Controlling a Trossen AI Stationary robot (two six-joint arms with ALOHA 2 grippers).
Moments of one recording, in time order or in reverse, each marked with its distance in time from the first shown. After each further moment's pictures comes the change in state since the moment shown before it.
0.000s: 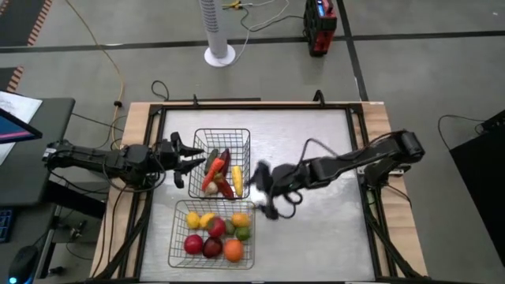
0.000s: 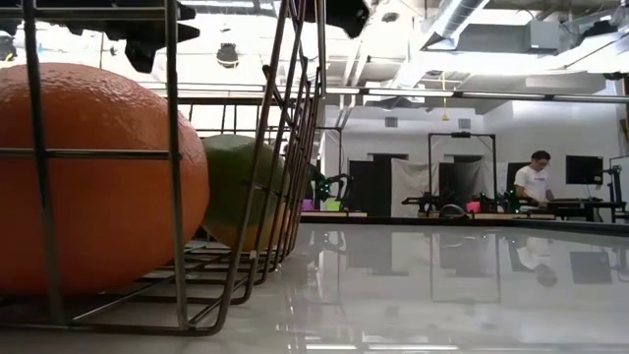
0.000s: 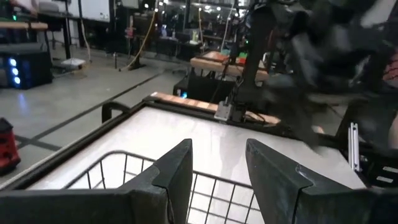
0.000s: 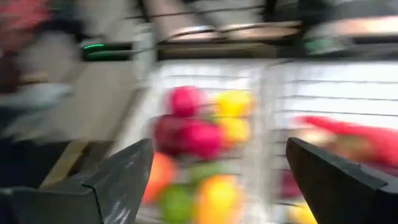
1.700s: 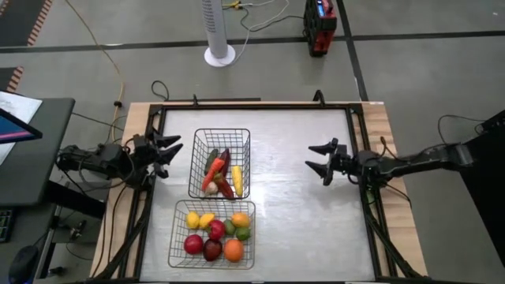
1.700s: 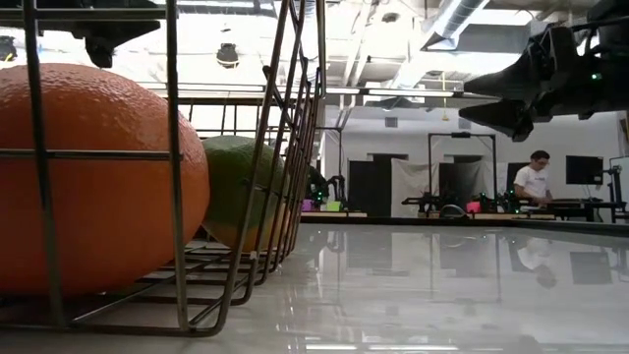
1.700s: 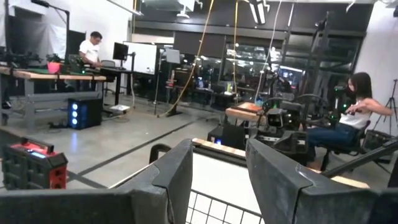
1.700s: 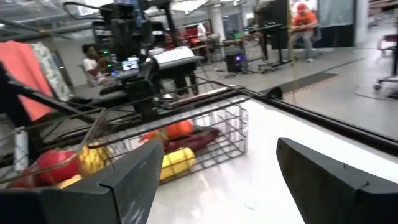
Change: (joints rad) left arm -0.087 -0.398 -0.083 -0.080 -0.270 0.134; right arm -0.204 -1.061 -1.256 0.676 0.366 0.049
